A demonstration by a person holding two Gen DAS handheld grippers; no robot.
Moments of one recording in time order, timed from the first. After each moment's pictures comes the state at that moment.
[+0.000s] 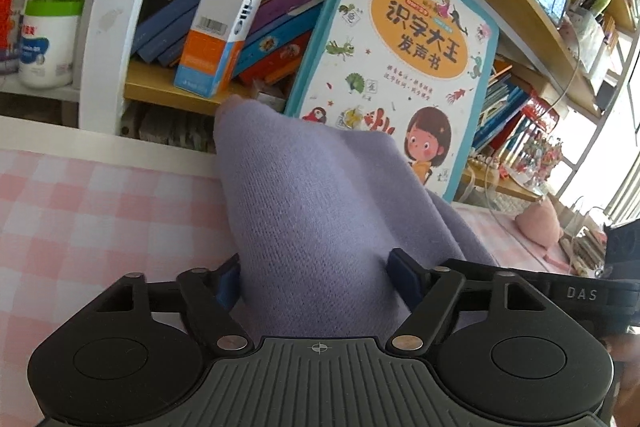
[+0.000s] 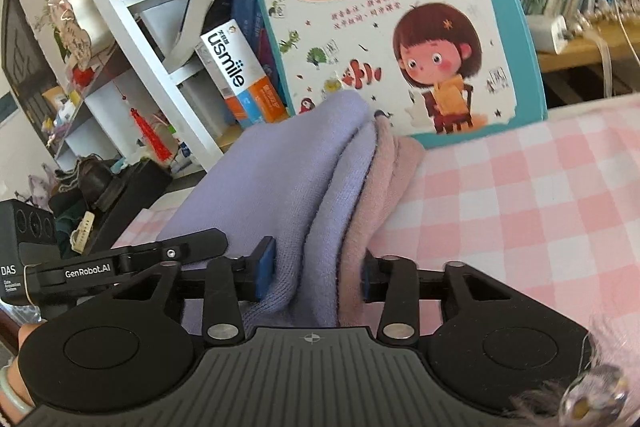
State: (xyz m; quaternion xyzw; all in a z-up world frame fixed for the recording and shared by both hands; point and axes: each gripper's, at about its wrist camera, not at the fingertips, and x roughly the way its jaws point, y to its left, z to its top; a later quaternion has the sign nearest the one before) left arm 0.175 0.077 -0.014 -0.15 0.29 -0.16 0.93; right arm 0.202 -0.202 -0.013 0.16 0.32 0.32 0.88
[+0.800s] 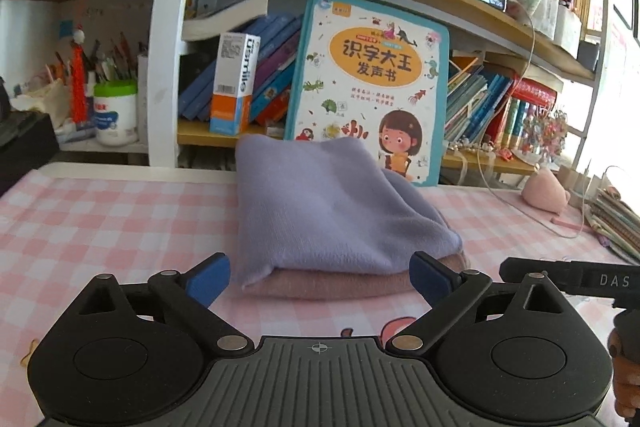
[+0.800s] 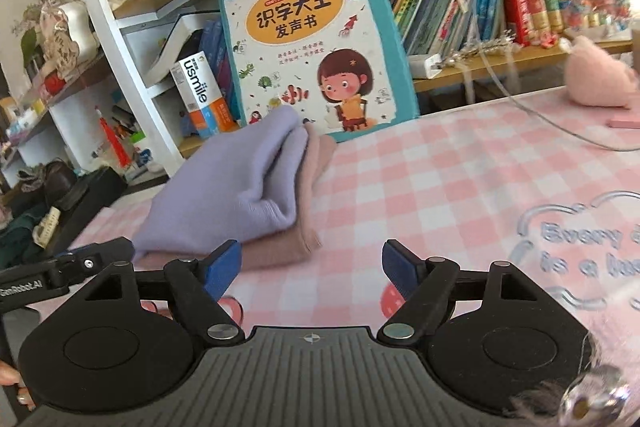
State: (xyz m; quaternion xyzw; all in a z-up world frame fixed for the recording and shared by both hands) left arm 0.038 0.025 0.017 -0.05 0.23 -0.07 0.97; right arm 0.066 -0.245 0.008 0.12 0.27 0.19 0.94
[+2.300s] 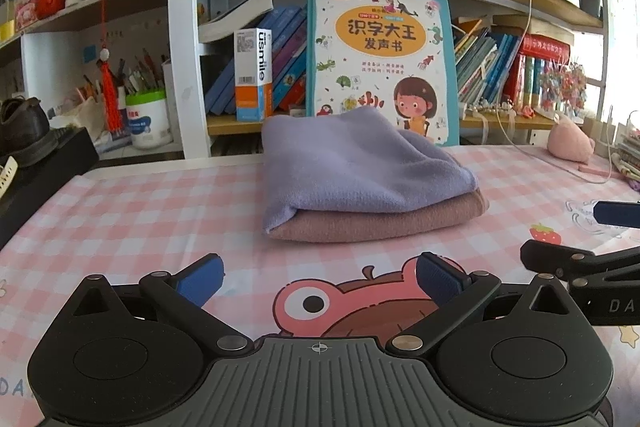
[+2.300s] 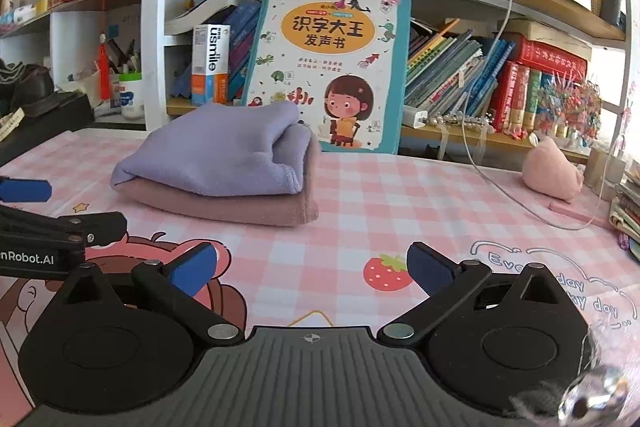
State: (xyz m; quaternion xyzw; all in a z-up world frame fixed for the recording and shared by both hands) left arm 0.002 0.006 -0.002 0.01 0.24 -0.02 0.97; right arm 0.007 -0.193 0.003 -0.05 0.21 0.12 0.97
